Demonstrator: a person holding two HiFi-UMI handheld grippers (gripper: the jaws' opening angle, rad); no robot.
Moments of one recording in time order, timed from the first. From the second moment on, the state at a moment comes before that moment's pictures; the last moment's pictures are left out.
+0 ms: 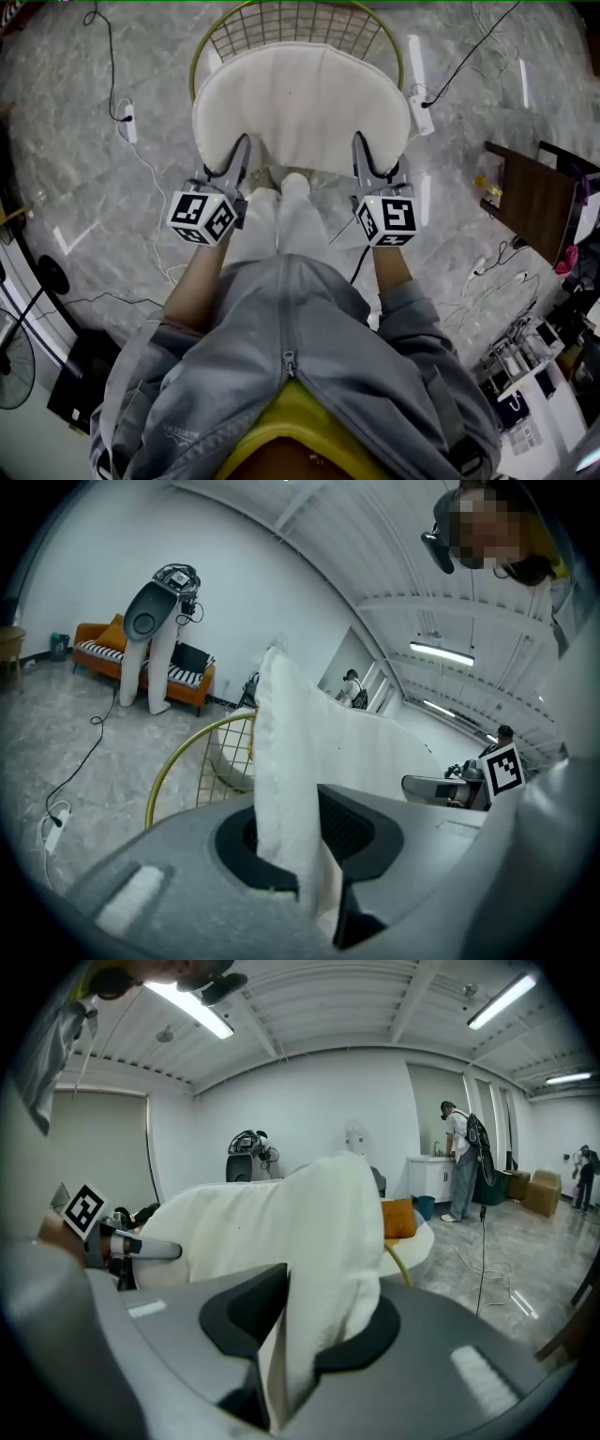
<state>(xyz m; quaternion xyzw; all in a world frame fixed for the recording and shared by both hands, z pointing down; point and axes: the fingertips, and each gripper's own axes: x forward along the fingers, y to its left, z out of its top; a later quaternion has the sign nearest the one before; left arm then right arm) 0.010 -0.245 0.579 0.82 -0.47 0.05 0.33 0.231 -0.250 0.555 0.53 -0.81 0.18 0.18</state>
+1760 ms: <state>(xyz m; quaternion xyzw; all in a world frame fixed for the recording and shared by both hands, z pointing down) 0.038 -0.247 0.901 0.69 -0.46 0.17 0.53 0.263 -0.289 0.885 0.45 -0.75 0.33 0.37</state>
